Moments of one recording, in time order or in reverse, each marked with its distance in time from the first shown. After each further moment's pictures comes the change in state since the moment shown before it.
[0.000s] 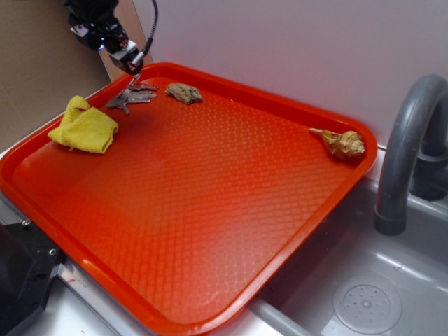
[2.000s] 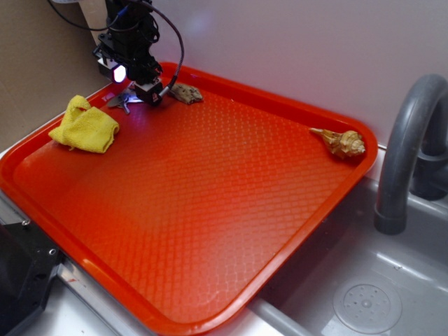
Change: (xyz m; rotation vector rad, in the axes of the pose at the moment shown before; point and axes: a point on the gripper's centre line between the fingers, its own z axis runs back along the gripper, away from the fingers) arm 0.015 0.018 -0.073 0.142 0.205 0.024
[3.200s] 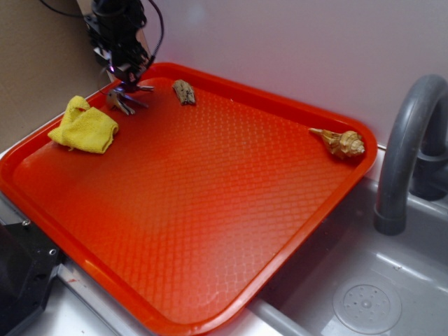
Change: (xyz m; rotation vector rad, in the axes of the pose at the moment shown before) arm -0.030 -0.016 0.075 -0.030 -0.007 0.004
